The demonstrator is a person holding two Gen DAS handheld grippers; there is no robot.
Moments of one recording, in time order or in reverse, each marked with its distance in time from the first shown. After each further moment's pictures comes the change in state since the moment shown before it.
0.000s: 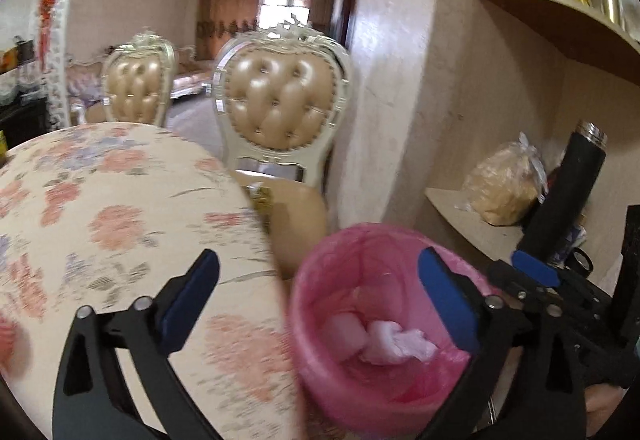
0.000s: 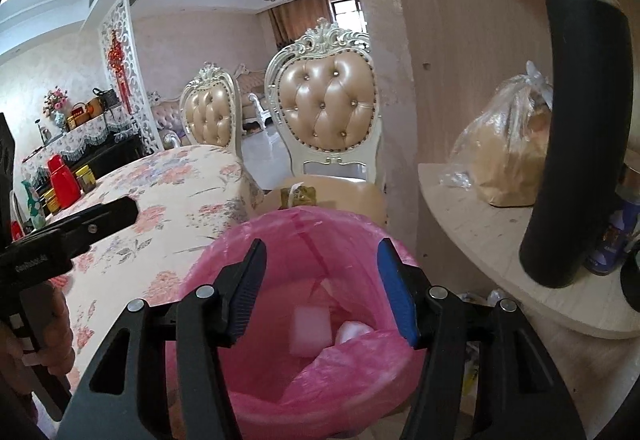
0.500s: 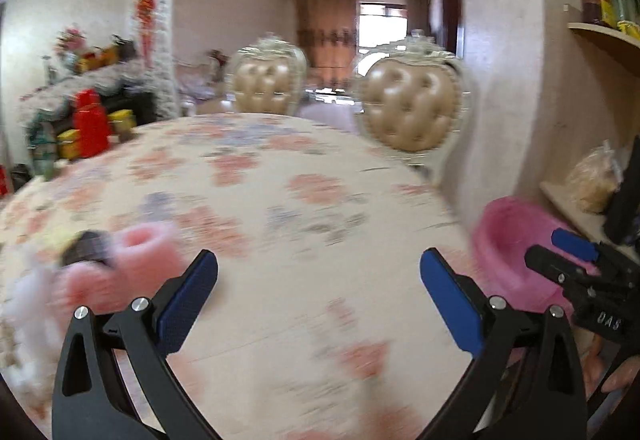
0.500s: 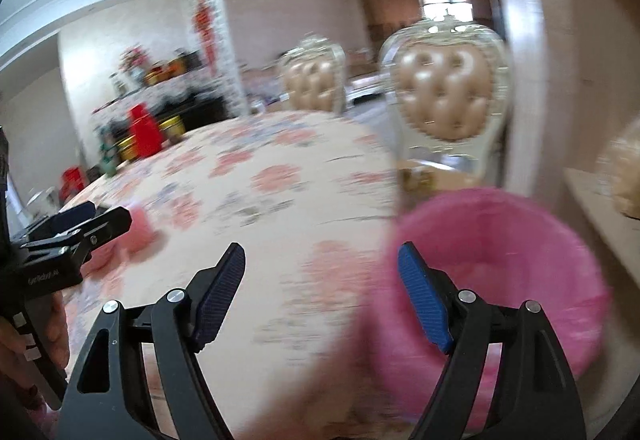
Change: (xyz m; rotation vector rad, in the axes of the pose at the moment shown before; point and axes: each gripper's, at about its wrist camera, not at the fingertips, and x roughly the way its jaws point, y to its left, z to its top) left arm -0.141 0.128 -0.066 -0.060 -0.034 0.403; right arm 0.004 0.160 -0.033 -0.173 0.083 0.306
